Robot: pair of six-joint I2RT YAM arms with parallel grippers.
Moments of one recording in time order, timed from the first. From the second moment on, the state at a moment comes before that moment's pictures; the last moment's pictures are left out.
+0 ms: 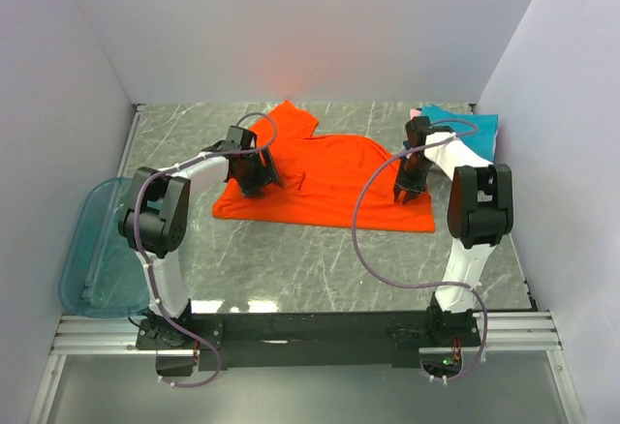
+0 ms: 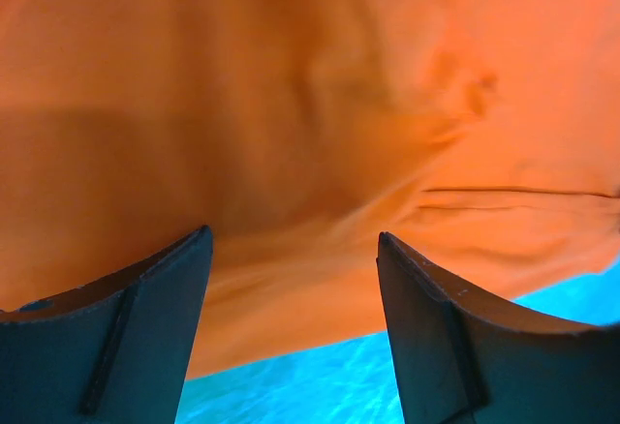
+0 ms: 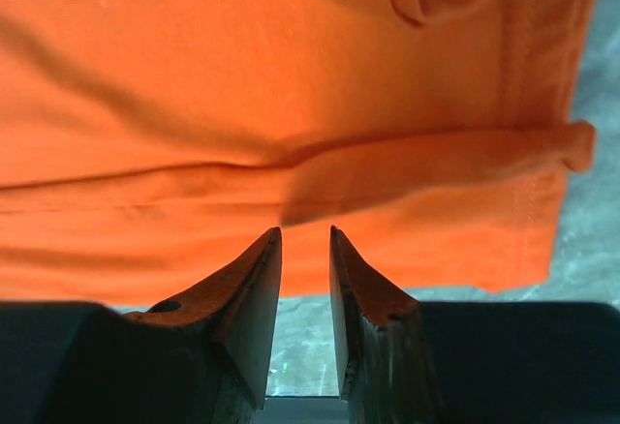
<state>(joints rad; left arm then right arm) -0.31 1.91 1.26 -0.34 0.25 -0.69 0.07 1.94 1.44 -0.94 -0.05 0.41</state>
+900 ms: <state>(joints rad) -0.30 1.65 0.92 -0.32 0.17 -0.68 0.10 1.83 1.14 -0.87 -0.09 0.44</state>
